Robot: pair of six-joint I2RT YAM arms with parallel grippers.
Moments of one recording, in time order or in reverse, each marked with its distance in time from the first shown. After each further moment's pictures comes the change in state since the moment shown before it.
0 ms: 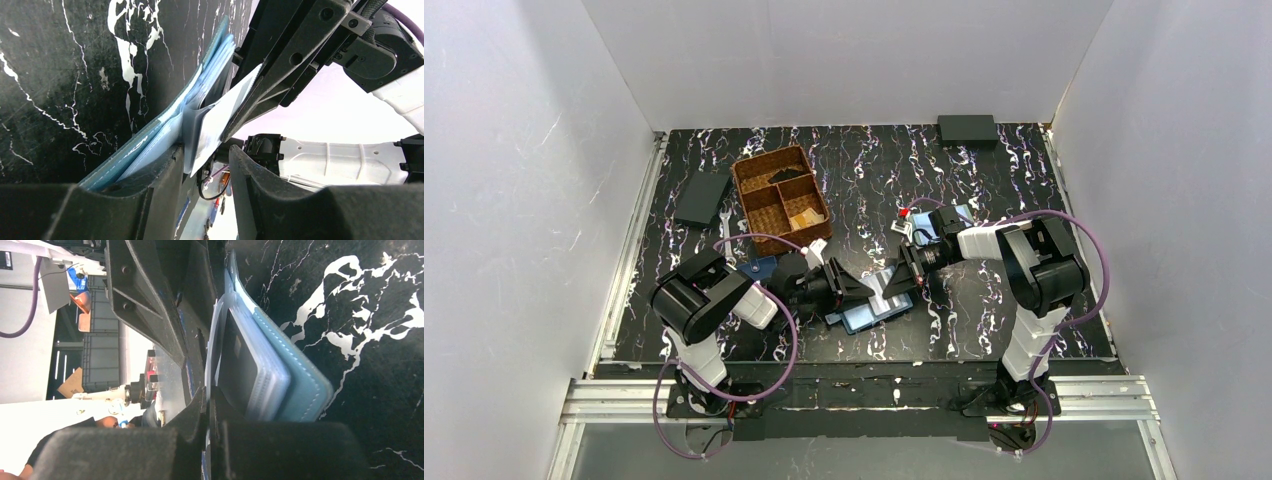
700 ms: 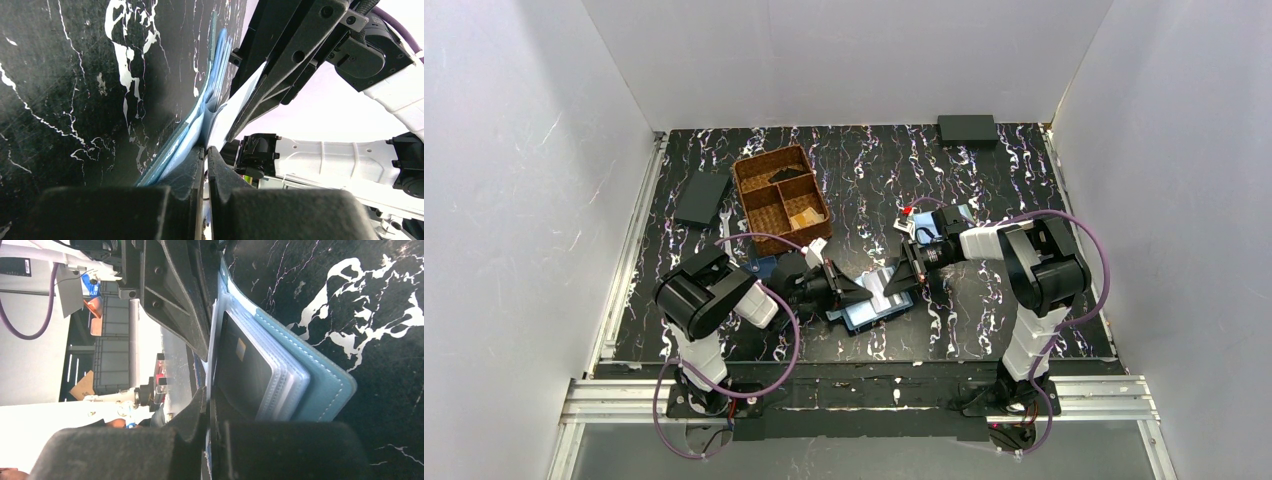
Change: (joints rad) left arm 0.006 0.025 0.006 0.048 0.021 -0.026; right arm -0.015 0.000 -0.011 0.052 -0.045 0.058
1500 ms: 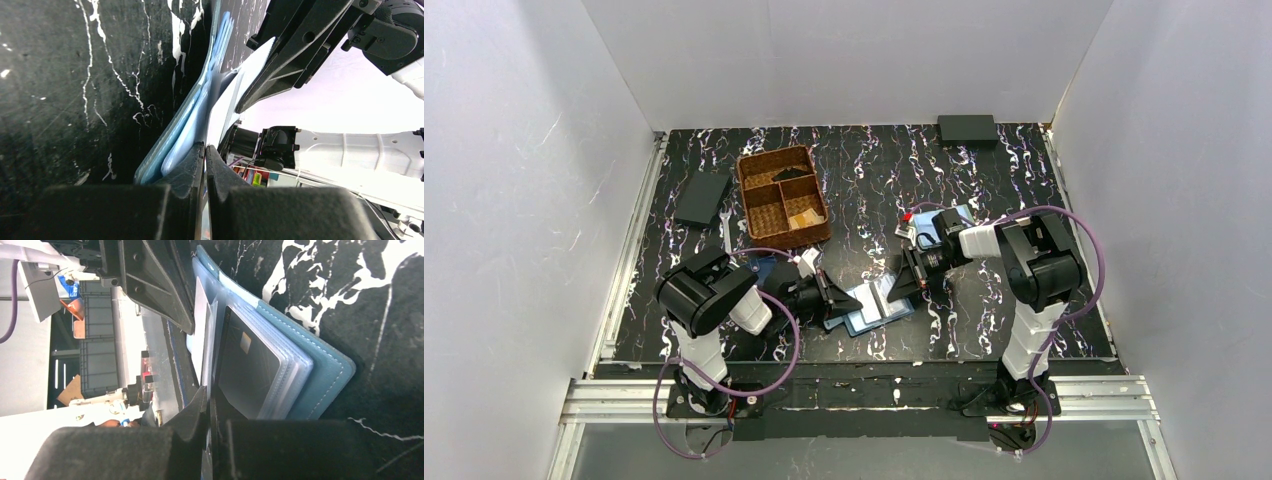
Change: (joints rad) left arm 0.029 0.025 -0.089 0.052 0.015 0.063; right arm -0.014 0.039 0.014 -0.120 0.083 -0.123
